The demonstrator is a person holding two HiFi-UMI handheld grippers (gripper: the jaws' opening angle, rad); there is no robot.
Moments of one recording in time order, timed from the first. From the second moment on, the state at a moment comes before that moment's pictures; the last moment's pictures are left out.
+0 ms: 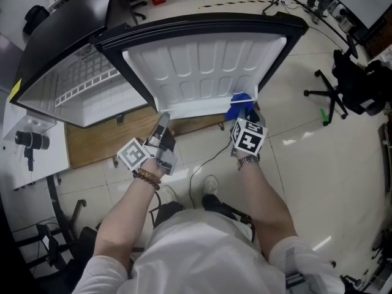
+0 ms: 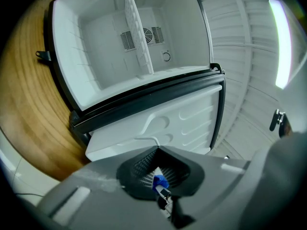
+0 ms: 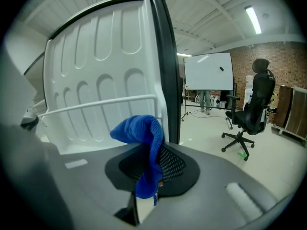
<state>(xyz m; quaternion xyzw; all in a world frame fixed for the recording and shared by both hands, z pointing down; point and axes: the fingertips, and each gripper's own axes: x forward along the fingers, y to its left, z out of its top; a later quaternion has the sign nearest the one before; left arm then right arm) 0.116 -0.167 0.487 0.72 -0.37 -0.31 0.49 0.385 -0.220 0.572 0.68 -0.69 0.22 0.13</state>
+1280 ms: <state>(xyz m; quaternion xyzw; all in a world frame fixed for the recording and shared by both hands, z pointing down) 0.117 -0.168 0.495 0.73 -0.35 -0.32 0.50 0.230 -0.143 0.458 0.49 -0.85 0.15 0.10</state>
